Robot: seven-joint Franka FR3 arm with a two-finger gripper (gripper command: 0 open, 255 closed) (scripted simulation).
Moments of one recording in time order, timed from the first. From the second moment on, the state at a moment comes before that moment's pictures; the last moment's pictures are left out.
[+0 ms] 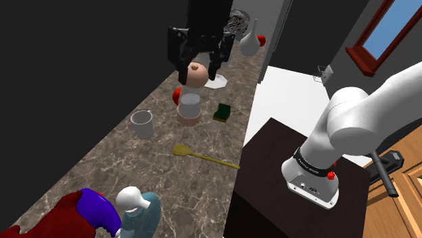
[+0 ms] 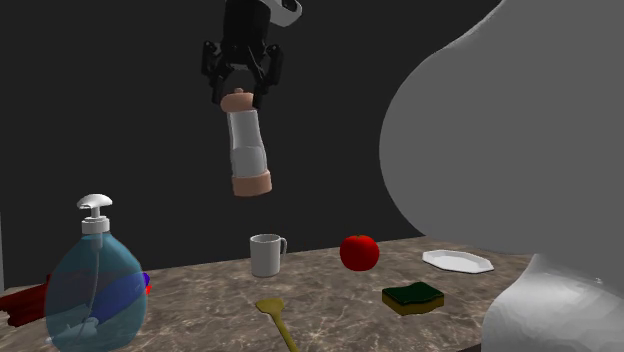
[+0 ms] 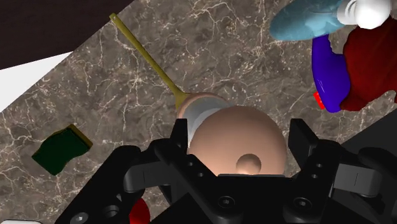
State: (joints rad) arm 0.19 -0.49 0.40 -2.14 0.31 1.77 0.72
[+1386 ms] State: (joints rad) arm 0.32 0.37 0.59 -1.30 -0.12 1.74 1.10
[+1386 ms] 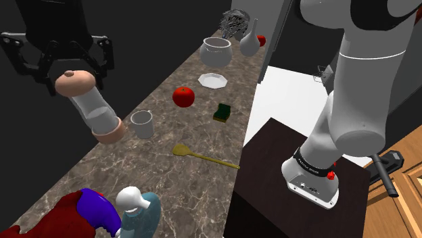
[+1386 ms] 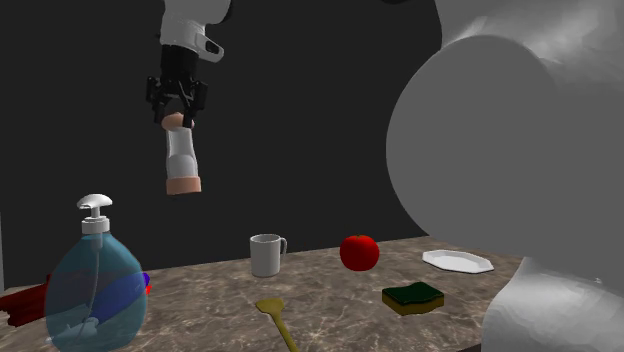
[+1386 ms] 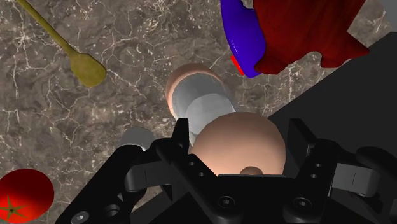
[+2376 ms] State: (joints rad) arm 0.30 0.36 0.59 -1.52 -0.11 1.95 1.09
